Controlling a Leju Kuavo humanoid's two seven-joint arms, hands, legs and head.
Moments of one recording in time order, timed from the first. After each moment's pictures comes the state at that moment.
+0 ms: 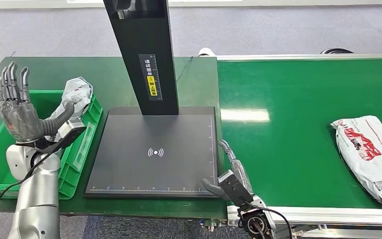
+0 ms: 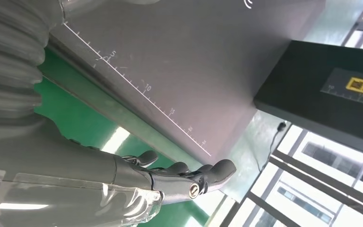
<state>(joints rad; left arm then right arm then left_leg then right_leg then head) -0.50 -0.03 0.37 -1.22 -1.08 0.68 -0.68 -0.13 0.09 0.29 -1.08 0.42 -0.11 -0.45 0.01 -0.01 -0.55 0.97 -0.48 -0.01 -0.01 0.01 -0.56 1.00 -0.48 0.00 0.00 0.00</state>
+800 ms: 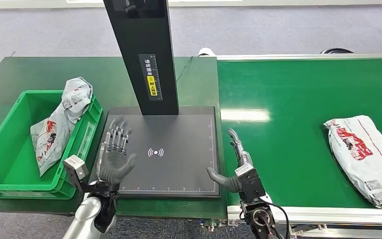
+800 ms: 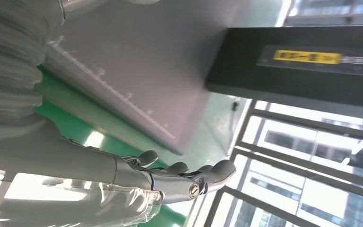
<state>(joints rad) -0.16 -0.07 -0.23 -1.30 0.12 -0.15 -0.53 -0.17 0.08 0.28 -1.10 0.20 -0.07 -0.55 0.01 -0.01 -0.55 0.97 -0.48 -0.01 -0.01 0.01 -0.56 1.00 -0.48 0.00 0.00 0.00</state>
